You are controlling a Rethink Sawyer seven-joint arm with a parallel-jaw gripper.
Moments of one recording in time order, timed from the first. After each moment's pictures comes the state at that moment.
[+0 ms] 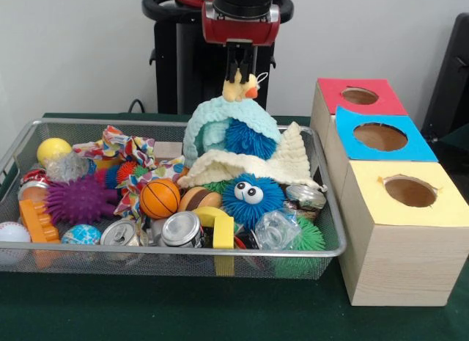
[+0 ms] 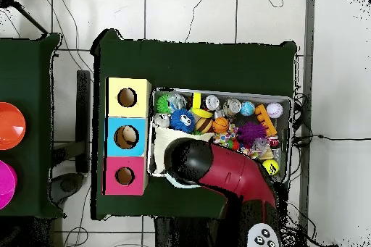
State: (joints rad) arm -0.13 -0.80 -0.20 1.82 0.08 0.72 1.36
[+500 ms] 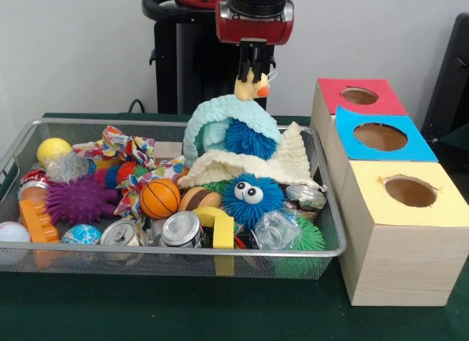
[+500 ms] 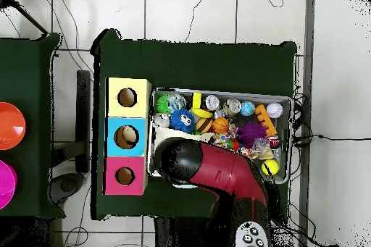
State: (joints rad) arm -0.09 -0.80 -0.21 1.81 0.08 0.74 1.37
